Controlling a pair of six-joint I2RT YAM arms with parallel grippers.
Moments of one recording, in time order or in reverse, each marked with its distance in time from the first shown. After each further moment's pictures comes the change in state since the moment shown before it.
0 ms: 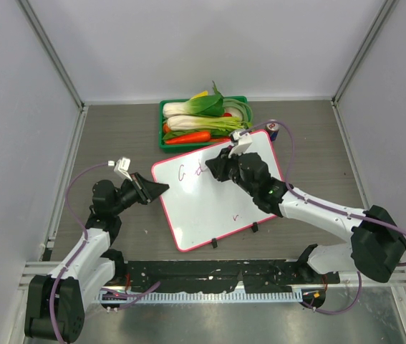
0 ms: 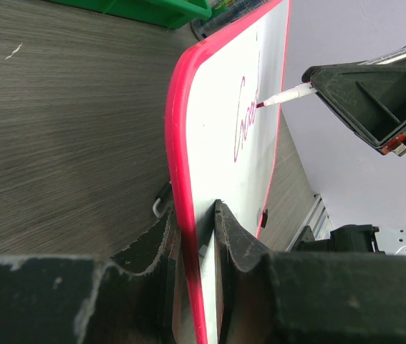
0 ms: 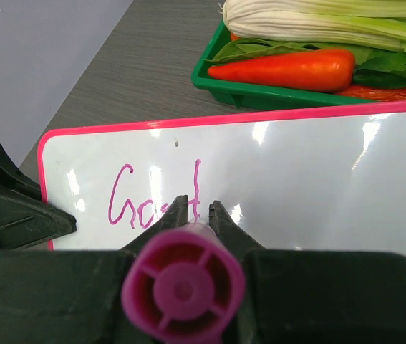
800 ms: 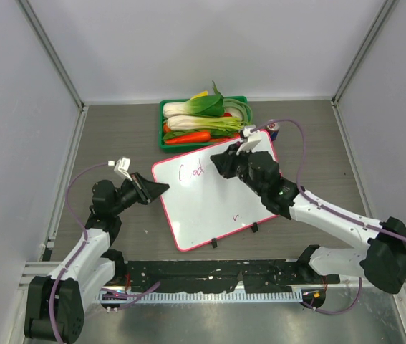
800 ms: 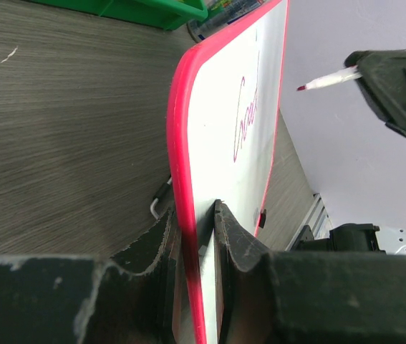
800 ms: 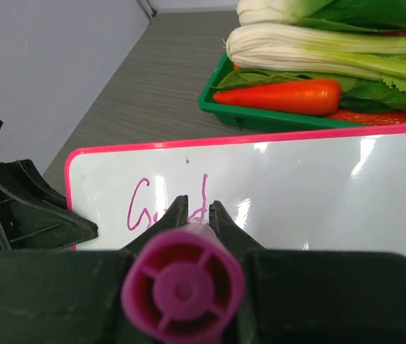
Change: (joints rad) left arm -0.003 -0.008 0.002 0.000 0.000 0.001; right arm -0.007 -0.092 0.009 -0.055 0.009 -0.001
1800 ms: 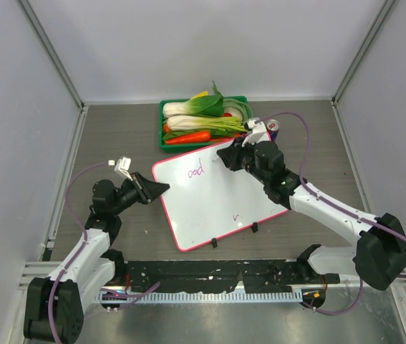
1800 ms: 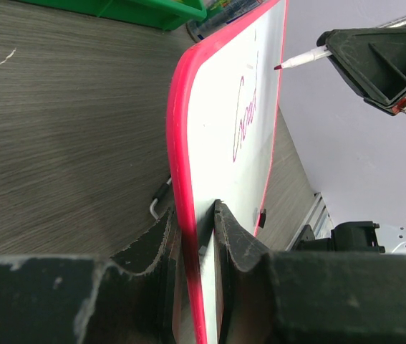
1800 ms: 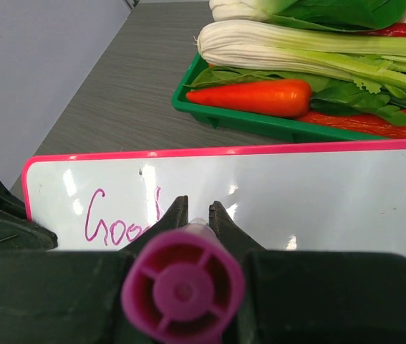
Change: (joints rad) left arm -0.010 -0.009 0.008 -0.017 -0.009 0.006; right arm -0.142 0.033 0.027 -0.013 -0.151 -0.030
